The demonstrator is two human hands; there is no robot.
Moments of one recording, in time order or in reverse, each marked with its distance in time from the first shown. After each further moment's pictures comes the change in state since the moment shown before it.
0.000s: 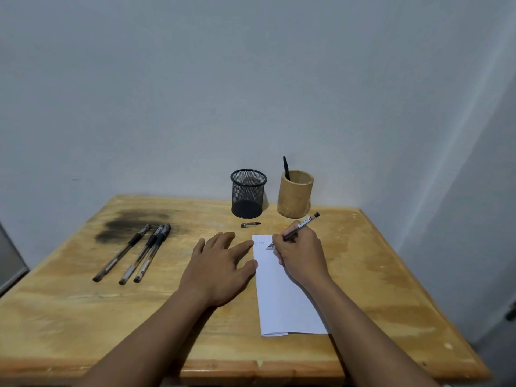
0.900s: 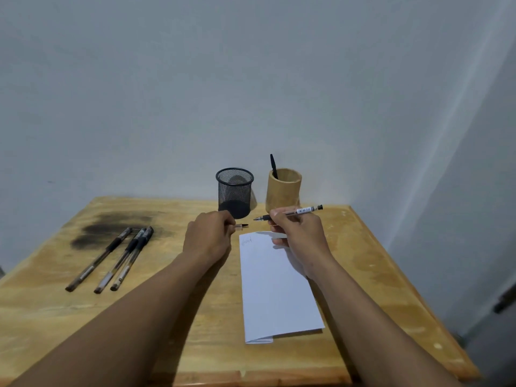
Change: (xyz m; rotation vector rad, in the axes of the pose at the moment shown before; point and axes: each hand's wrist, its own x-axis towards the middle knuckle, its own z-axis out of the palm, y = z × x) left_hand 0.074 0.005 -0.006 -0.176 0.281 -0.087; right_hand 0.017 -0.016 -0.029 0.488 -0.048 0.028
